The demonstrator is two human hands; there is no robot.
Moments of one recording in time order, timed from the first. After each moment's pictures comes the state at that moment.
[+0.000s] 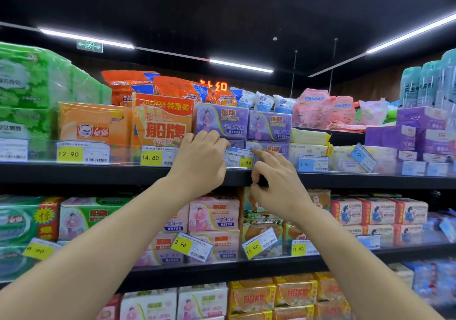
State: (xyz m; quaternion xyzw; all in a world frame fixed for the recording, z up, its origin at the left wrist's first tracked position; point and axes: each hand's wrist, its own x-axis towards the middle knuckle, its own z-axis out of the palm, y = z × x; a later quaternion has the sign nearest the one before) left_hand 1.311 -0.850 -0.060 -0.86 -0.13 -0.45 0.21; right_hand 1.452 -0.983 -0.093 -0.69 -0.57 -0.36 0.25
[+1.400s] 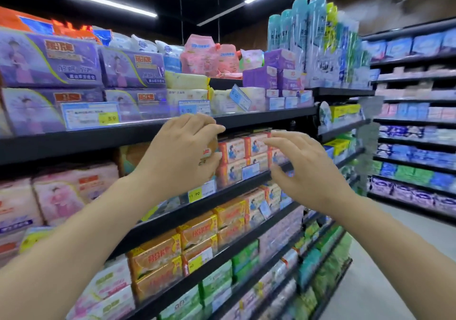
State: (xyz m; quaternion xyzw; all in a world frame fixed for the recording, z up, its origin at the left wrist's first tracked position) left_hand 1.396 -0.967 -0.108 -0.86 0.18 -0.46 0.09; right_hand 1.458 -1.205 -0.143 -0.82 -0.36 -0.40 0.17
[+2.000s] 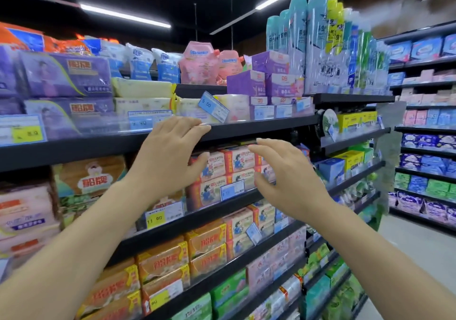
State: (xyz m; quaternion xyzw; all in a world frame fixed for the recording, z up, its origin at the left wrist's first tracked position) left_hand 1.483 -1.019 -0.102 -0.88 0.08 -0.45 0.12; right_hand 1.556 -1.240 -0.144 -0.80 -0.40 -0.40 0.21
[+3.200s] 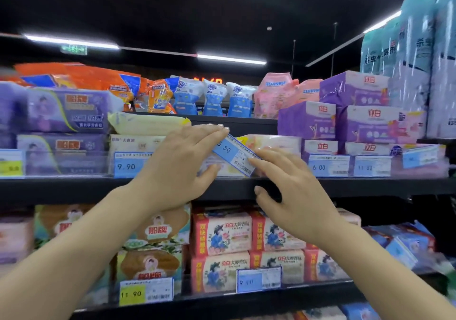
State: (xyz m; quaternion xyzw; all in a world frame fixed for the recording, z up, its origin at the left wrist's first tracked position) left_hand 1.583 -1.001 -0.055 -0.87 -0.03 -0.46 0.19; right_hand 1.742 -1.159 -0.093 -0.61 -0.60 -0.43 0.28
